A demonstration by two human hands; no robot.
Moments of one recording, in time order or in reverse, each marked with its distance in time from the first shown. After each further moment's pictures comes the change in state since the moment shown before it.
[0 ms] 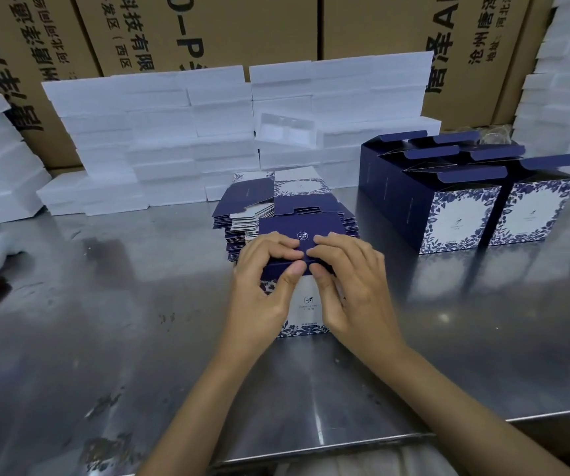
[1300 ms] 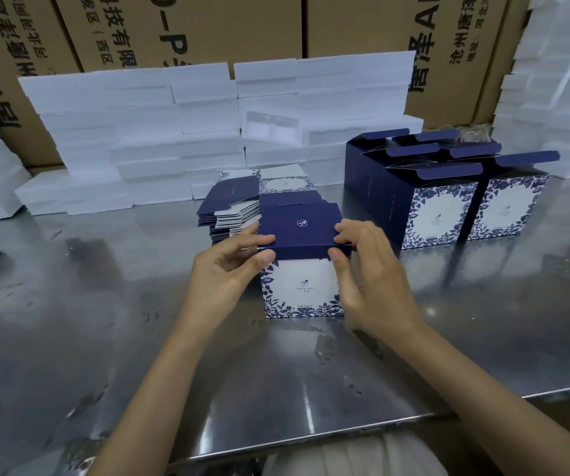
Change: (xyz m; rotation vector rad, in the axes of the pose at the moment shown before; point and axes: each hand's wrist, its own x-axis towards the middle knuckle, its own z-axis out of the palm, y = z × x) left_hand 0.020 -0.012 -0.020 -0.301 -0.073 -0.324; right_hand 0.001 0.041 -0.022 0.060 -0.002 0.033
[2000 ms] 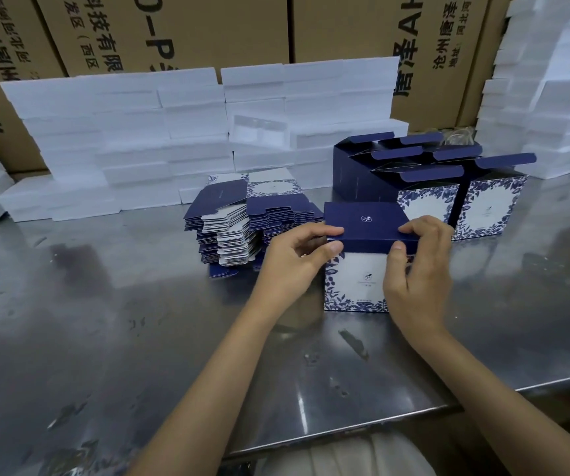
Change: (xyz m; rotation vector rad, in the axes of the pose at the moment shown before) left_hand 0.018 0.007 0.091 0.065 -0.197 -0.035; right_hand -0.013 0.036 -0.035 -0.126 0.298 0.312
